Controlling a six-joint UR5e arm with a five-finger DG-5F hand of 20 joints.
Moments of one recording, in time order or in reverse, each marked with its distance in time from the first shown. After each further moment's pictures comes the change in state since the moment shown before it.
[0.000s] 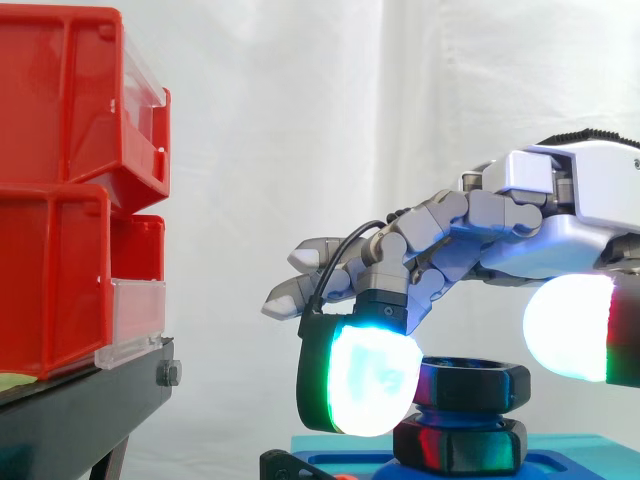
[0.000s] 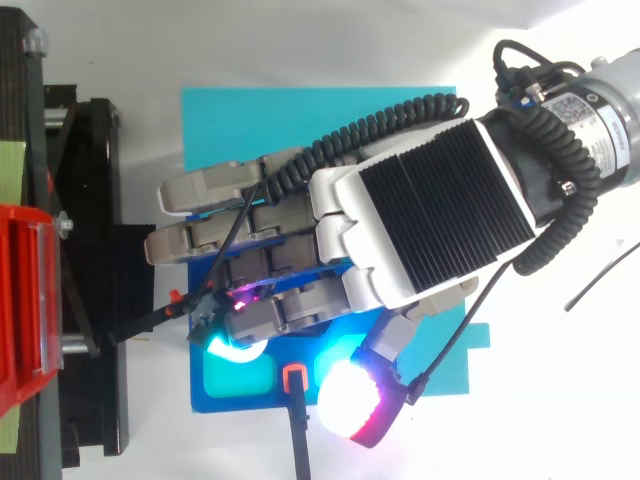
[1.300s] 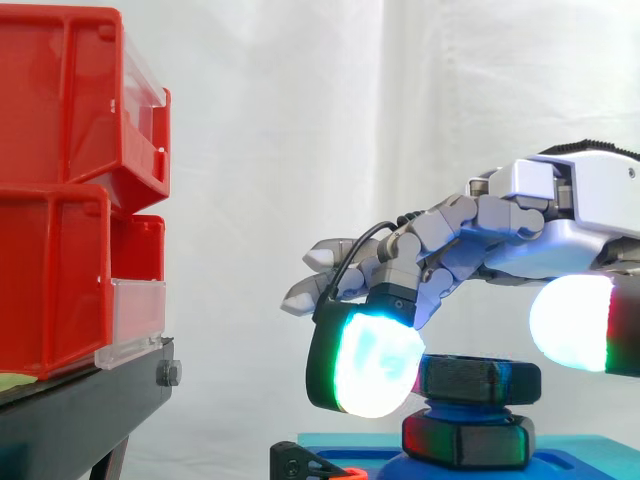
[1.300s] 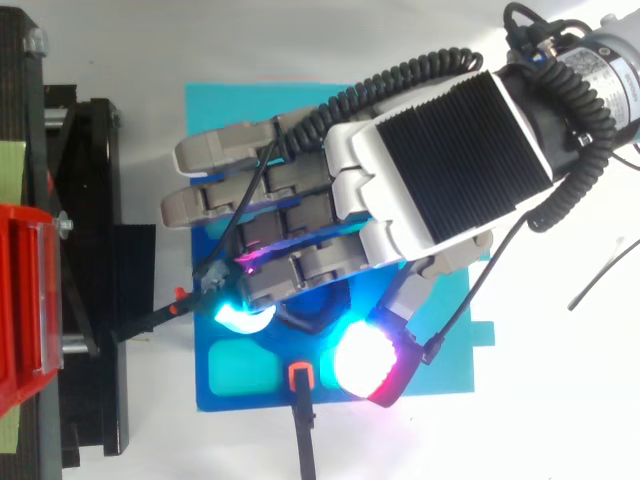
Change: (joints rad) arm -0.046 0.000 0.000 0.009 -0.063 0.007
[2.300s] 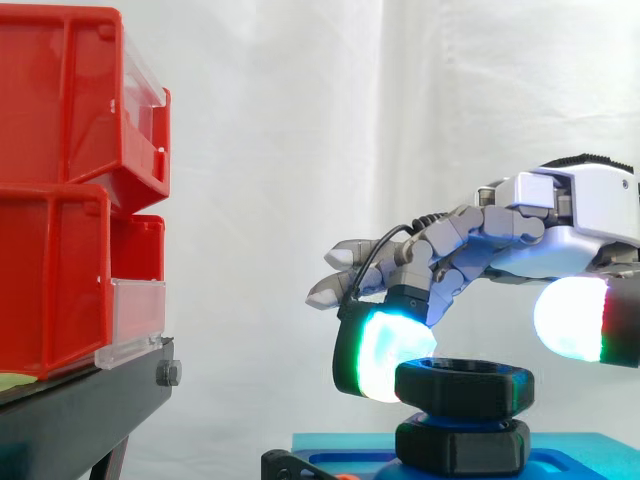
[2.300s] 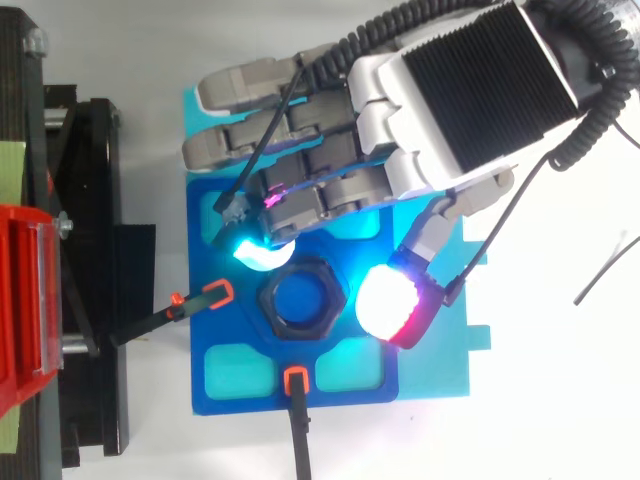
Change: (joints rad) arm -0.062 0.000 0.000 0.017 -0.078 0.002
